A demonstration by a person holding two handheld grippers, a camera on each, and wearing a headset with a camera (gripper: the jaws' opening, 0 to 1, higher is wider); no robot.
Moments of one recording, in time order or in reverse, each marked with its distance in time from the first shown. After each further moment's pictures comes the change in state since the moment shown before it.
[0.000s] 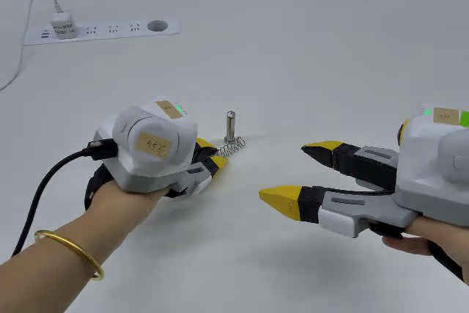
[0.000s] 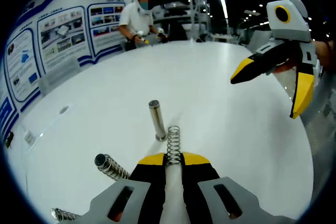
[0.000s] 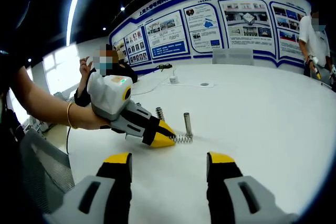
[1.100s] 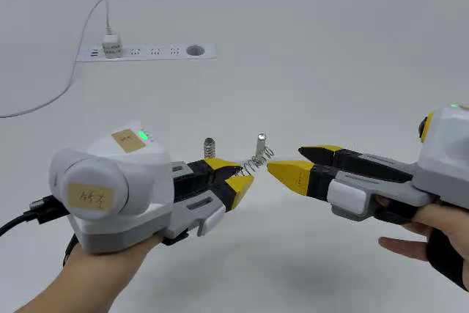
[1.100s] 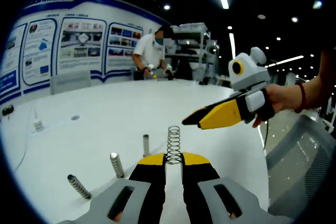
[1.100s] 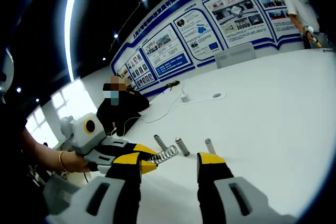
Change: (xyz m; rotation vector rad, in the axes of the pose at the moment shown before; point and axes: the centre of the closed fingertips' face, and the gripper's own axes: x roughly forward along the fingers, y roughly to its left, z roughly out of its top) left arm -0.090 -0.029 0.048 -0.189 -0.313 -0.011; right arm 0.019 0.026 0.055 0.250 -0.139 0.143
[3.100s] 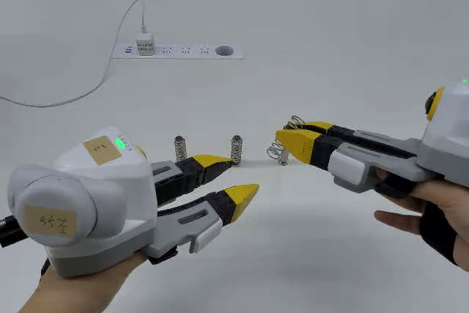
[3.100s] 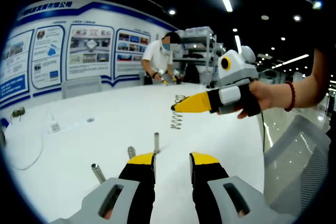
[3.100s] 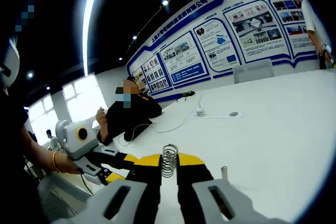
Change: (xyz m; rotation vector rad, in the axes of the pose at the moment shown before) left arm -0.044 0.006 0.004 0.016 -0.021 0.085; right arm 0.023 0.025 0.033 -0.164 -0.059 0.072
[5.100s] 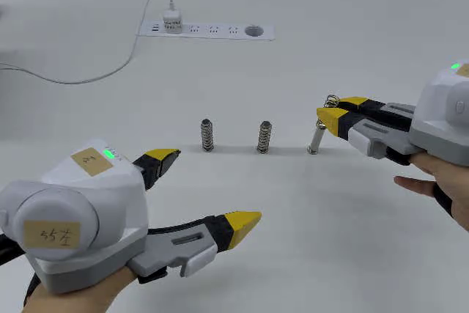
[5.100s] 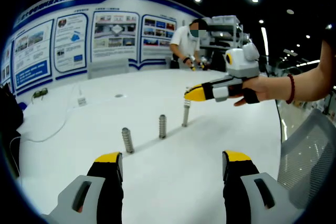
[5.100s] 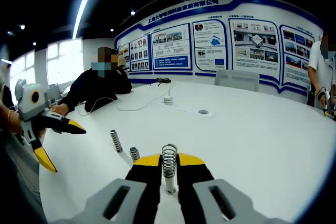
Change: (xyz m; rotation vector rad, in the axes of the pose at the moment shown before) left arm -0.031 0.039 -0.045 -0.078 0.111 0.206; right arm 0.035 -0.084 -0.032 -0.260 0.123 -0.204
